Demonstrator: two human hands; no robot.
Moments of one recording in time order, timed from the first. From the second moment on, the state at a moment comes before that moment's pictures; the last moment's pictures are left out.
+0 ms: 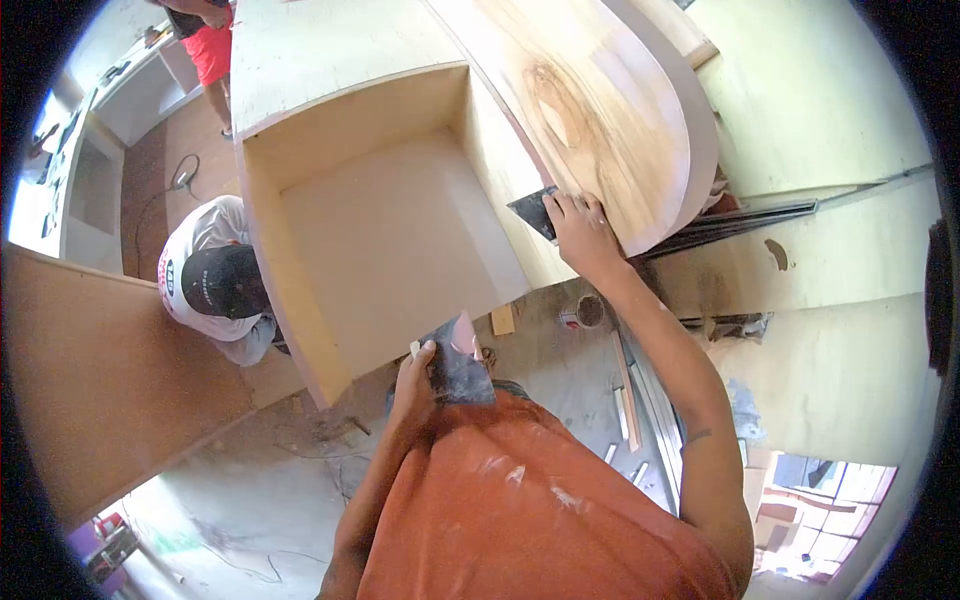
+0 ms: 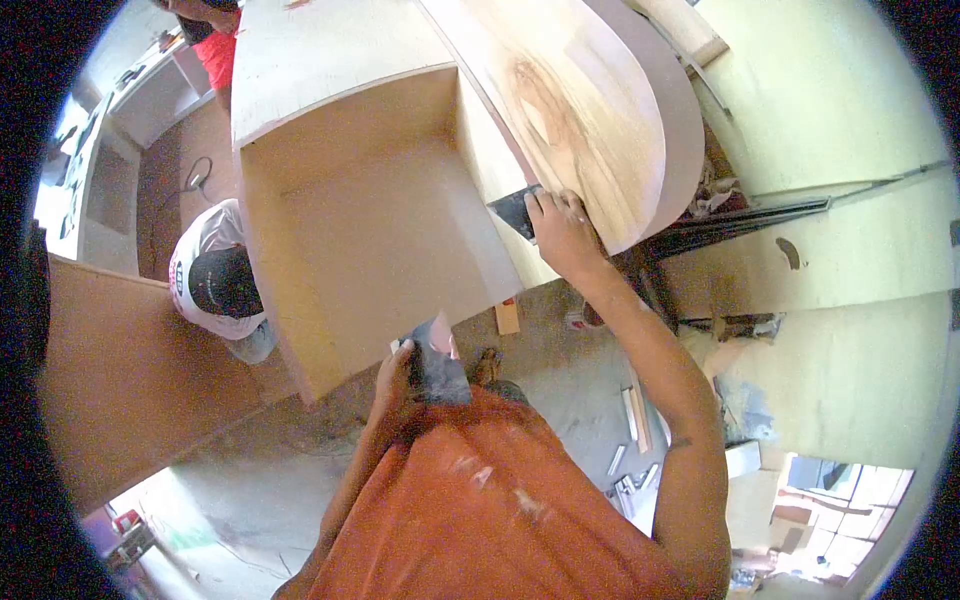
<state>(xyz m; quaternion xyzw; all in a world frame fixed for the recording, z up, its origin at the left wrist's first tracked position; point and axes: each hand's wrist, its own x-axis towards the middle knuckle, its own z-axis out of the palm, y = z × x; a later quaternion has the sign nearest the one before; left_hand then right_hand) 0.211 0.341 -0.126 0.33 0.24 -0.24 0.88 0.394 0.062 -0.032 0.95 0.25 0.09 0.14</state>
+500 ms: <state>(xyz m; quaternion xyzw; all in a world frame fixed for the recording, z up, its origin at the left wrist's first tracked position) 0.211 0.308 -0.139 0.39 0.23 -0.27 0.85 0.286 0.026 -0.025 0.97 0.21 0.08 0.12</state>
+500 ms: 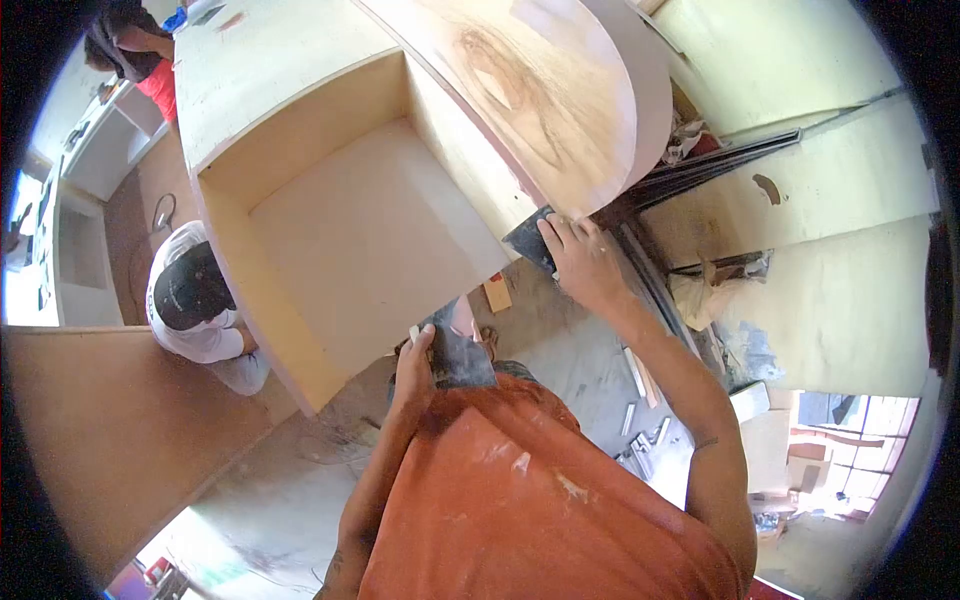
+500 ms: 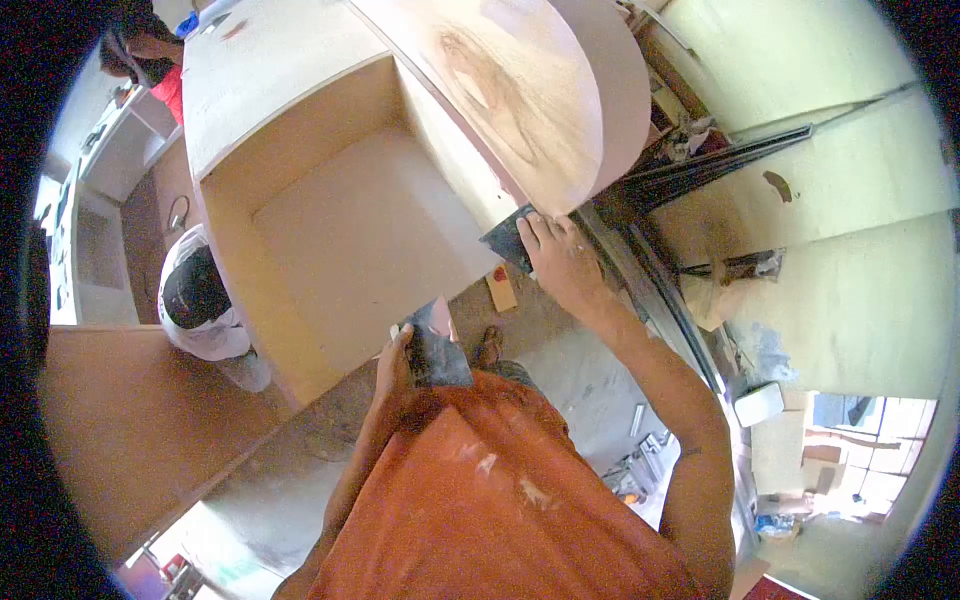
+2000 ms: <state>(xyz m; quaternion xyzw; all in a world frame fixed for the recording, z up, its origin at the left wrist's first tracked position) 0.204 0.301 -0.090 0.29 0.19 -0.28 0.89 0.236 0.024 -0.102 0.88 -0.19 0.20 -0.39</state>
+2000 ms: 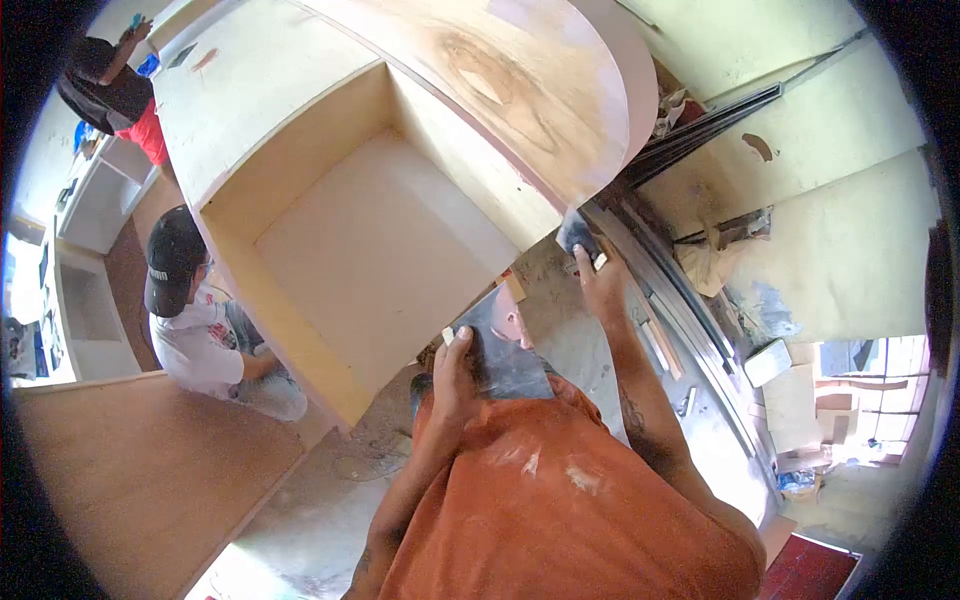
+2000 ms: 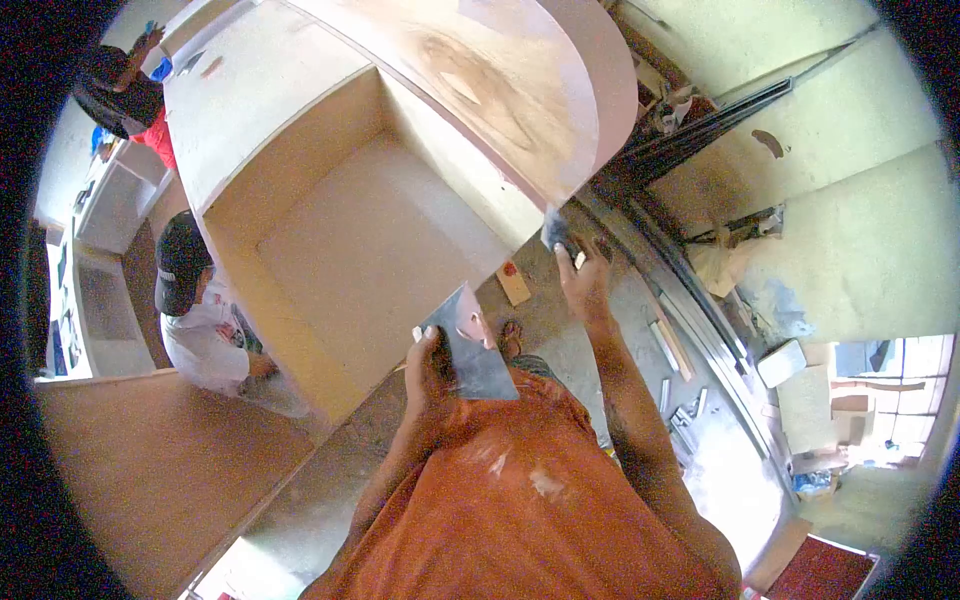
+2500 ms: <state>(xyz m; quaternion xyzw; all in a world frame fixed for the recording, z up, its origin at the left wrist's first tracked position) 0.209 0.343 -0.082 0.32 0.25 -0.24 0.88 0.302 0.065 -0.067 0.94 -0.18 0.24 -0.16</state>
